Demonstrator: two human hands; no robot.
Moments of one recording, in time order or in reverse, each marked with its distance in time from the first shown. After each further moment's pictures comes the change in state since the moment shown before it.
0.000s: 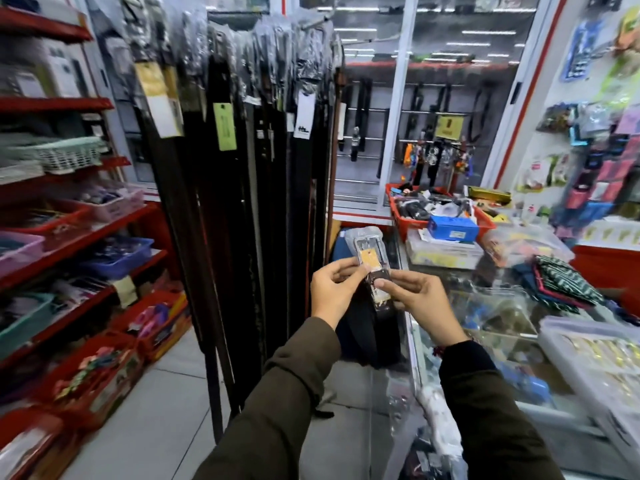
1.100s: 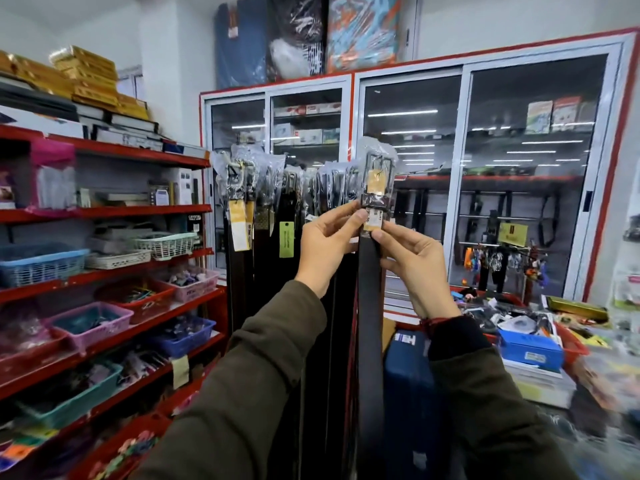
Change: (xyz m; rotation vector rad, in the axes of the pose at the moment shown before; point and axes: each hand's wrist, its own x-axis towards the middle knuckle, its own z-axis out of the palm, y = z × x) left_hand 0.066 0.239 -0.036 -0.136 0.023 0.430; right_hand 0.091 -0.206 0.073 0.486 -0.193 -0.443
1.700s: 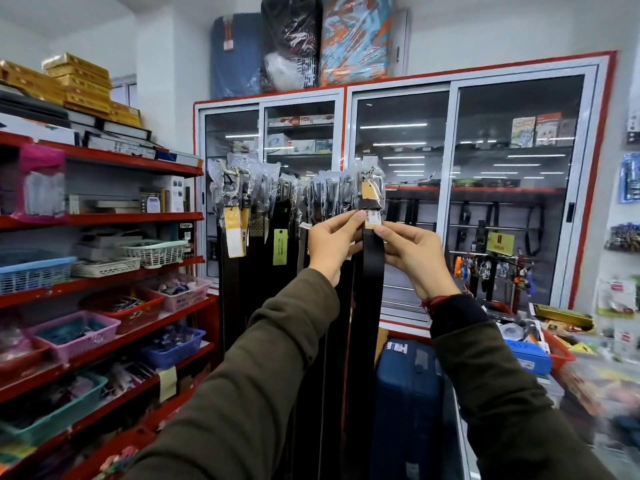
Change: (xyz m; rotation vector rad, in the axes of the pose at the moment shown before) left_hand 0.024 -0.009 0.022 -0.141 0.080 -0.157; right_hand 0.027 -0.011 -0.011 -0.121 0.071 0.073
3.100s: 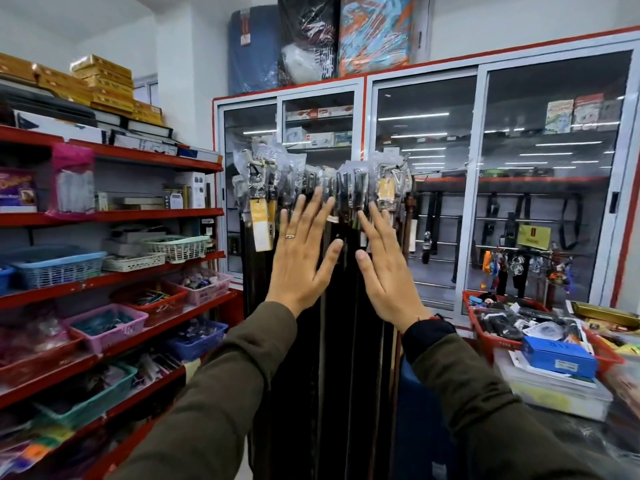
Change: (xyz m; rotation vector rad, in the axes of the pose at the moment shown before) left_hand -0.001 -0.004 -0.129 1.398 -0.011 0.937; right_hand -0.006 0.083 0.053 -0.811 -0.191 -0.687
